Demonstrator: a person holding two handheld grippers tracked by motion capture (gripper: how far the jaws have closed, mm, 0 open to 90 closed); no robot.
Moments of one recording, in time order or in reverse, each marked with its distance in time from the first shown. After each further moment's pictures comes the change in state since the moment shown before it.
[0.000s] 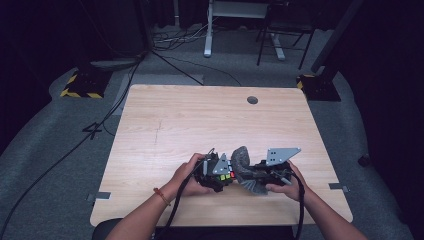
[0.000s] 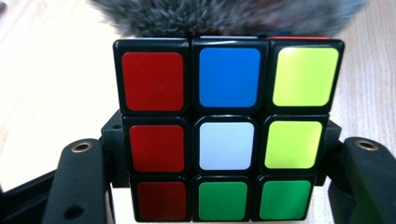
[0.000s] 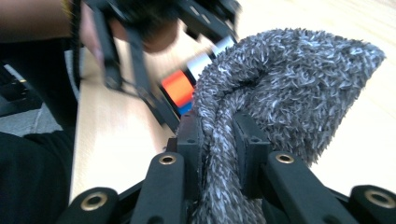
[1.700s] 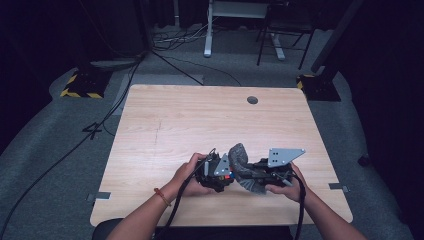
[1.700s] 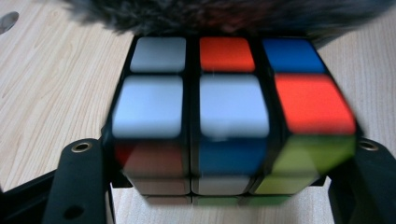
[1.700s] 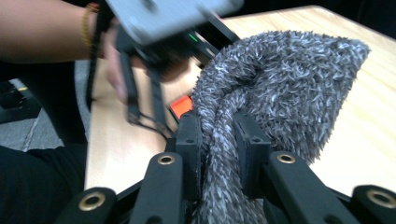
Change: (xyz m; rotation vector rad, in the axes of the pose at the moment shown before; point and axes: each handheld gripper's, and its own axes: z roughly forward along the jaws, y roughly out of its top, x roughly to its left) left arm -0.003 0.004 -0.002 0.000 0.023 0.010; right arm 0.015 0.019 -0.007 -0.069 -0.010 -0.050
